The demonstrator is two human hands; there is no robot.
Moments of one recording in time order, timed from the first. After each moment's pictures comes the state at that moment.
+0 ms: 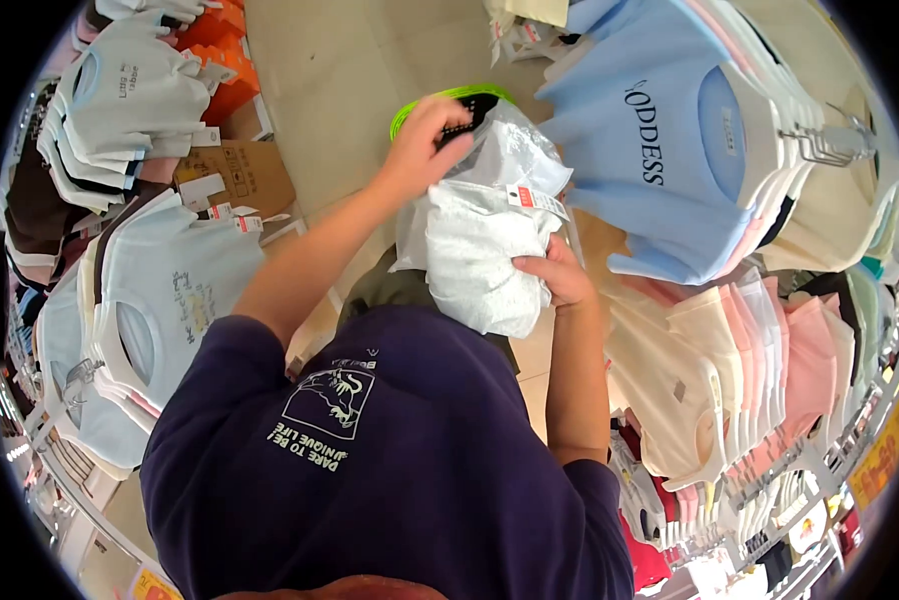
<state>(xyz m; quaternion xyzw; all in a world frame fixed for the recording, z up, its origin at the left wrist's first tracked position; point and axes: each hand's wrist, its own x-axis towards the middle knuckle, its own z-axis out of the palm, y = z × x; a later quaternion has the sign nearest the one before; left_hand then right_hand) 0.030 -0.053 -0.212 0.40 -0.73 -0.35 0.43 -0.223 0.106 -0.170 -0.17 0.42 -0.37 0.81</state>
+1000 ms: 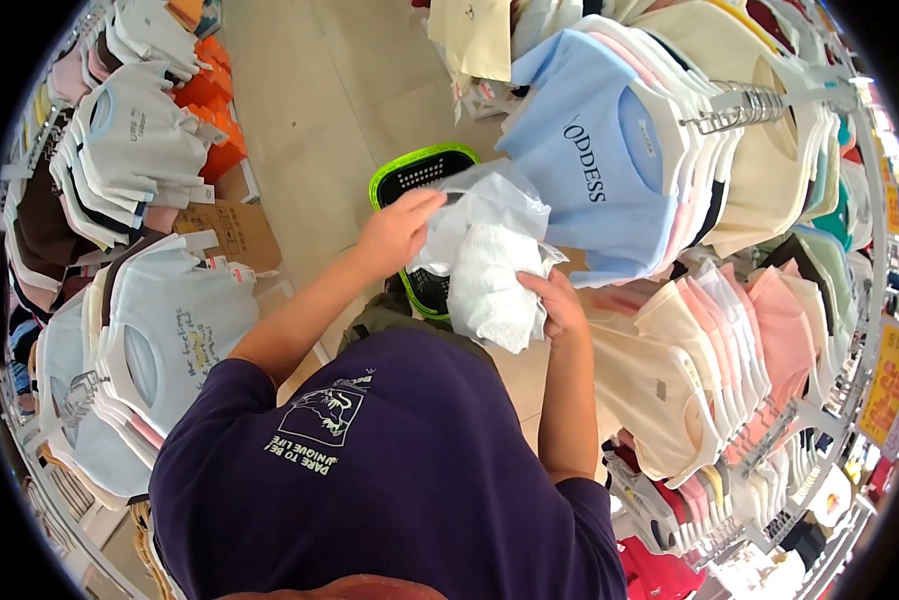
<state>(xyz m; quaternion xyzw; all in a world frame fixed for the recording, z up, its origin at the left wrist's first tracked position) 0.045 0.009 -0.153 0.36 -0.82 -0.30 0.33 -0.247 0.128 -0.130 -0.11 0.56 -0.42 0.71</state>
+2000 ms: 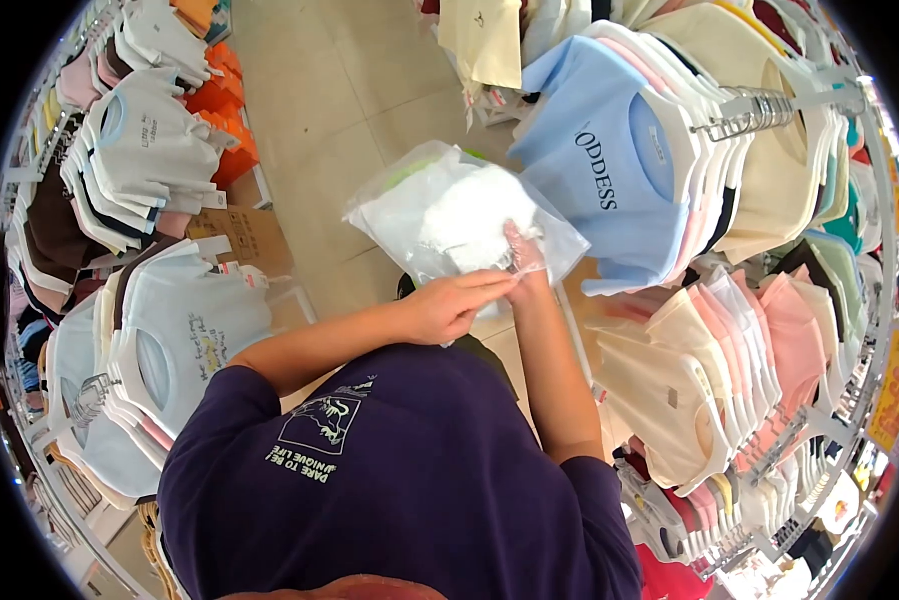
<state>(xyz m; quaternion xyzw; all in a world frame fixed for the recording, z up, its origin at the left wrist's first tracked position) 0.012 0.069 -0.118 0.18 -0.79 -0.53 0.25 -0.187 0.058 -0.197 0.04 0.41 -0.52 0.75</state>
